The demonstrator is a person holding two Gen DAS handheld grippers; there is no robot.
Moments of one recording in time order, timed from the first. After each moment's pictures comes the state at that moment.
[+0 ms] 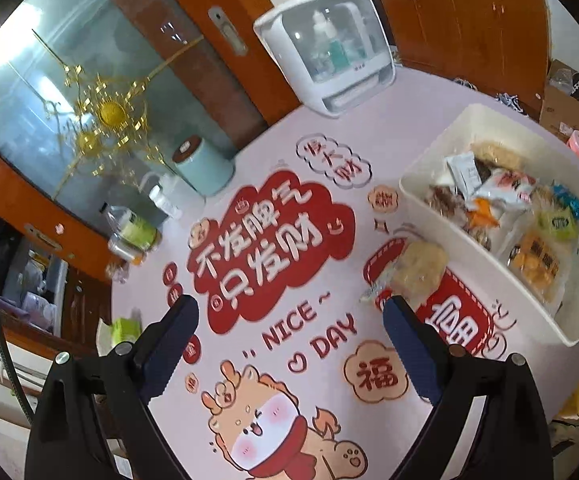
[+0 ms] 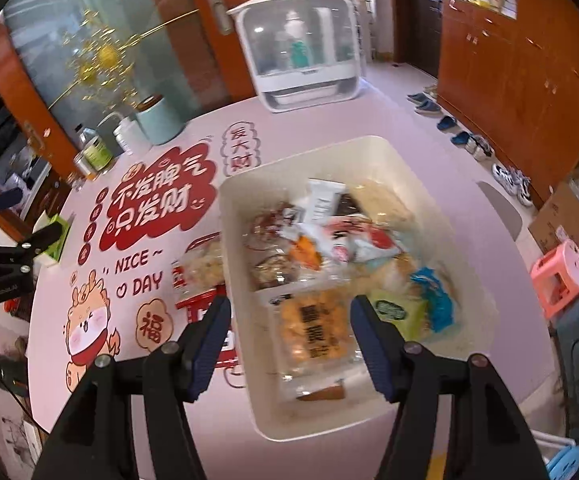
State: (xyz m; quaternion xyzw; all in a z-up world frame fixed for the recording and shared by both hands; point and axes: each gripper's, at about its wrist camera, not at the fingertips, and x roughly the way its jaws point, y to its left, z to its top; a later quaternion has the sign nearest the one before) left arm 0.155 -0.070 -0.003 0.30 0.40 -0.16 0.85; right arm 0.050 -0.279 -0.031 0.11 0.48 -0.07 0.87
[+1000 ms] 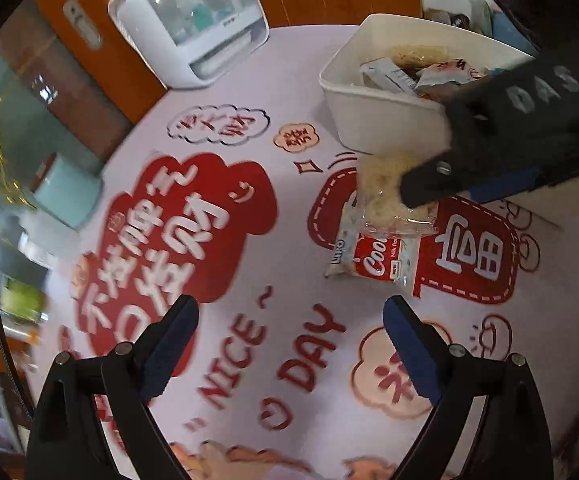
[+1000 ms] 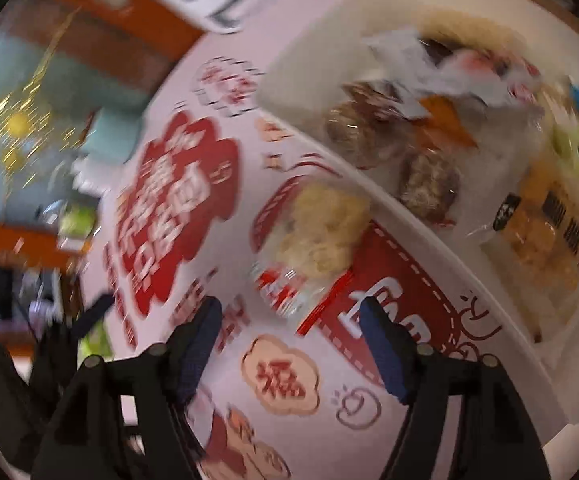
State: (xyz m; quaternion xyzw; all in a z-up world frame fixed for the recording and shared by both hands) left arm 0.217 -0.057 -0.154 0.34 0.40 -0.39 0.76; right arm 0.156 -0.207 -0.158 0.41 0.51 -0.17 0.73
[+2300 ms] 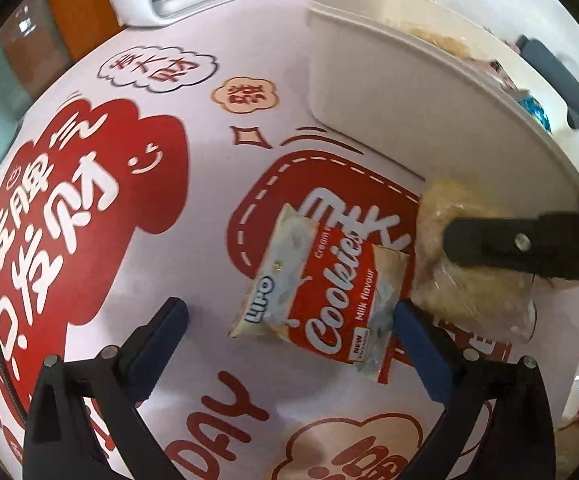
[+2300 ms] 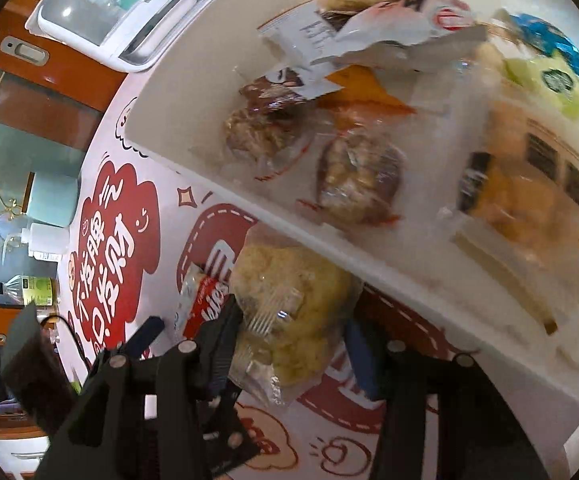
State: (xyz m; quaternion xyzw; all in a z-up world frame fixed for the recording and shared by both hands) left arm 0.255 -0.121 -0.236 0.25 0.49 -0.43 0.71; right arm 0.134 -0.226 -0.191 0.44 0.48 -0.26 0.71
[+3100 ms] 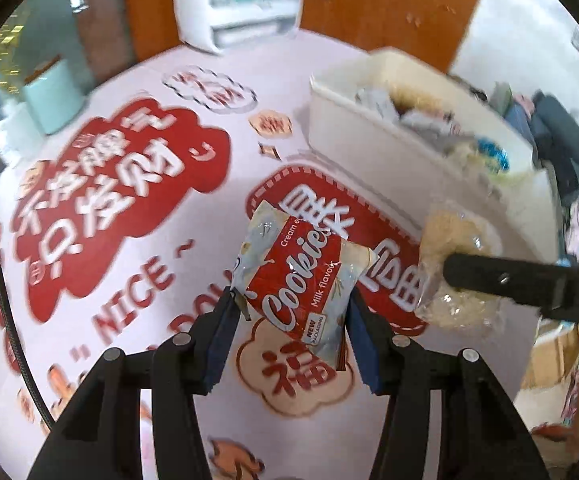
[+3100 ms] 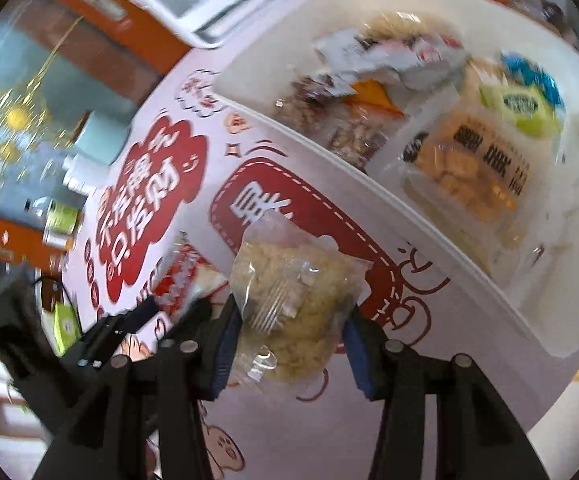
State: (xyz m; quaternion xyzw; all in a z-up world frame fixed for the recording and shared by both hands) left arm 0.188 -0.044 -0.151 0.16 0.48 -0.39 0.77; right arm 0.080 -0.190 -0.140 0.35 0.49 -0.17 0.78
